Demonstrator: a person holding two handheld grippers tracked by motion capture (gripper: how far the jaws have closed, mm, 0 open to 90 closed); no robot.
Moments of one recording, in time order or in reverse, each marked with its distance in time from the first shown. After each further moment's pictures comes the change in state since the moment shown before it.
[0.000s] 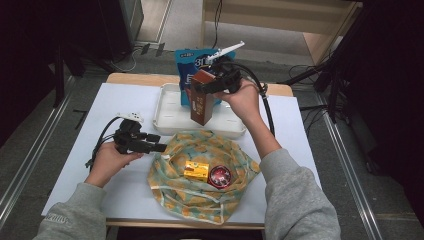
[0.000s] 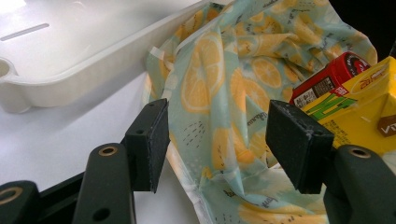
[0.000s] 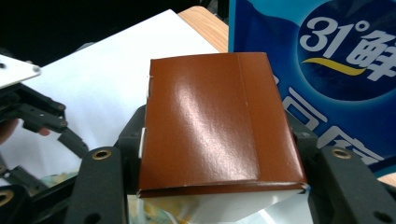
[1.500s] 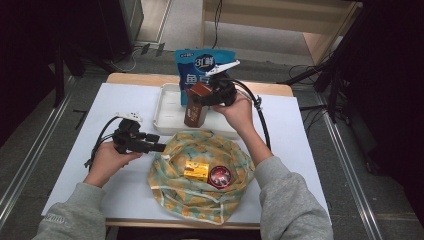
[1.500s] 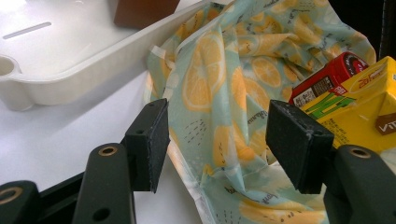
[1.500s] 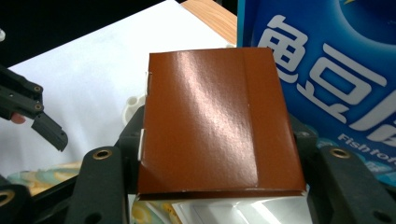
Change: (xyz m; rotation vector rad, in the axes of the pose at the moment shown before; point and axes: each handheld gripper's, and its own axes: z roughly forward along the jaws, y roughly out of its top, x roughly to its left) left arm 0.001 0.000 -0.002 0.001 -0.005 -0.007; right arm -0.004 -0.039 0.035 -0.034 0.023 0.007
